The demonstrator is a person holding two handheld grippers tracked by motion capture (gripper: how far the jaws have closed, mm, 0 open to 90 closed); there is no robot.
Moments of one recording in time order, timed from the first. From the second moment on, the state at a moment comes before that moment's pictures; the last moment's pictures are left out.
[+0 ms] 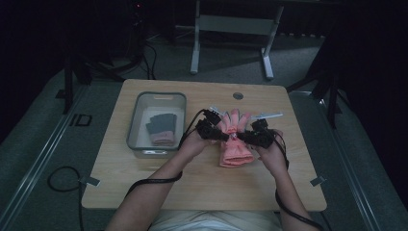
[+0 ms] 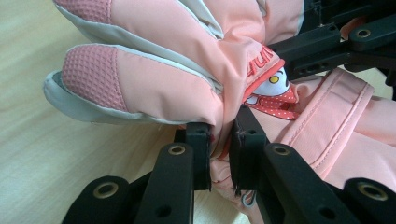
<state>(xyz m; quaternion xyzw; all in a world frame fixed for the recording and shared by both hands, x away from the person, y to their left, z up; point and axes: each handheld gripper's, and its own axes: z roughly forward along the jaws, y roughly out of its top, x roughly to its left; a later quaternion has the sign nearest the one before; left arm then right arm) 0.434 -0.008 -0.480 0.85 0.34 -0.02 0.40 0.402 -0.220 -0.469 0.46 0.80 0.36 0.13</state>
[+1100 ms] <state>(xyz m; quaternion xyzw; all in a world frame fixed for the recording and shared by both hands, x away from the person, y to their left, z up) 0.425 0.085 -0.401 0.83 0.37 0.05 0.41 0.420 -0.135 -0.395 0.38 0.82 0.41 0.14</state>
